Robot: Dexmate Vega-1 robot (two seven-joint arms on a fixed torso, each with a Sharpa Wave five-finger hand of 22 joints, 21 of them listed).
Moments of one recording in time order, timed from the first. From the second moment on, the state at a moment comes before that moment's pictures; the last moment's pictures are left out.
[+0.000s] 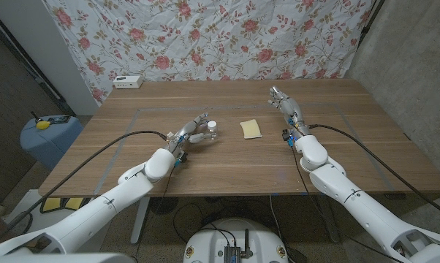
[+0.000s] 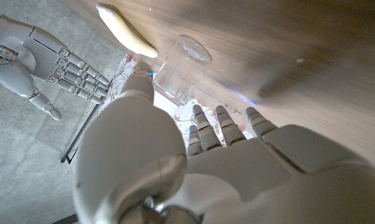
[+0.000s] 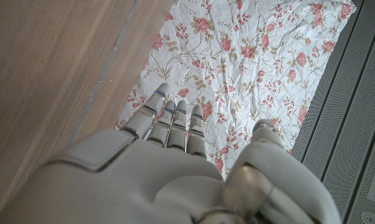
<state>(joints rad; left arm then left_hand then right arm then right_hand) 0.92 0.68 0.57 -1.55 0.00 -0.14 0.23 0.95 -0.03 0.22 -0.13 0.21 0.04 -0.12 0.18 0.17 0.31 -0.13 0.18 0.18 0.16 -0.04 0.17 0.16 -0.04 0.10 0.18 0.17 -0.91 -0.48 -0.45 -1.46 0.32 0.36 -0.24 0.26 0.11 0.20 -0.06 0.19 0.33 0.02 0.19 0.18 0.32 0.06 0.19 0.18 0.23 -0.01 0.19 0.20 0.42 -0.03 0.18 0.17</state>
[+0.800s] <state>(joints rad) 0.98 0.73 0.49 -1.62 -0.15 -0.19 0.16 0.78 -0.03 0.14 -0.05 0.22 0.09 -0.08 0.18 0.17 0.25 -0.08 0.19 0.18 0.11 -0.03 0.17 0.17 -0.02 0.14 0.18 0.17 -0.88 -0.48 -0.45 -1.43 0.36 0.36 -0.19 0.24 0.10 0.20 -0.06 0.19 0.27 0.00 0.17 0.18 0.28 0.05 0.18 0.18 0.17 -0.02 0.18 0.20 0.36 -0.04 0.17 0.17</state>
